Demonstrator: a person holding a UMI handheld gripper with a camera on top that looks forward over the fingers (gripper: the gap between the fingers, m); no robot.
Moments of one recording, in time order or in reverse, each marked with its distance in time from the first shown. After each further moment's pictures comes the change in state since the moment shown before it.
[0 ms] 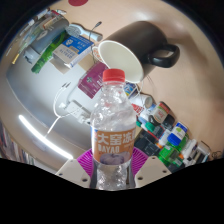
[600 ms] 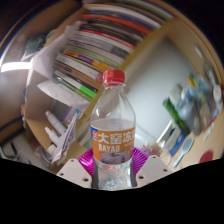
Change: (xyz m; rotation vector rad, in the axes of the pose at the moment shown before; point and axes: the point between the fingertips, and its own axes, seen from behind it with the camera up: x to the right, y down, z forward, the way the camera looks) arm -0.205 -0.013 -0.079 0.174 -0.080 -1.576
